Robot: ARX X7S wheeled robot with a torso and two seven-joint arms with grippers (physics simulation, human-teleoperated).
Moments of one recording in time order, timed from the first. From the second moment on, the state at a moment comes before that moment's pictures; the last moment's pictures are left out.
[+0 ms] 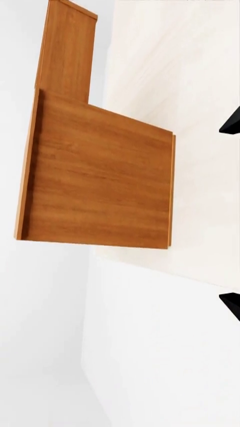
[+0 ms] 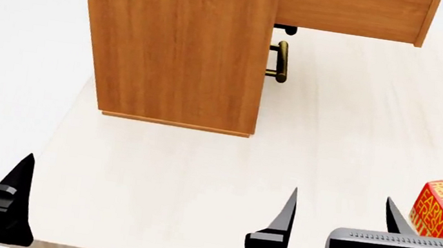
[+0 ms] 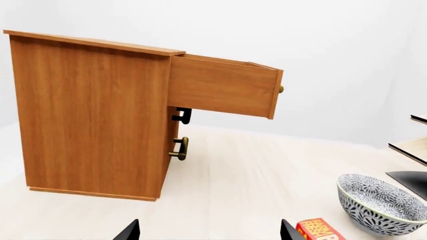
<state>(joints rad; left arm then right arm) -0.35 -0.15 -0.23 0.86 -0.58 -1.32 -0.19 0.25 0.21 -0.04 -0.84 0.14 1.02 0.15</state>
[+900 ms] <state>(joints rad) -0.33 -0.17 -0.21 0.84 -0.61 -1.27 -0.22 0.23 0.19 0.01 -0.81 0.19 0.98 0.17</state>
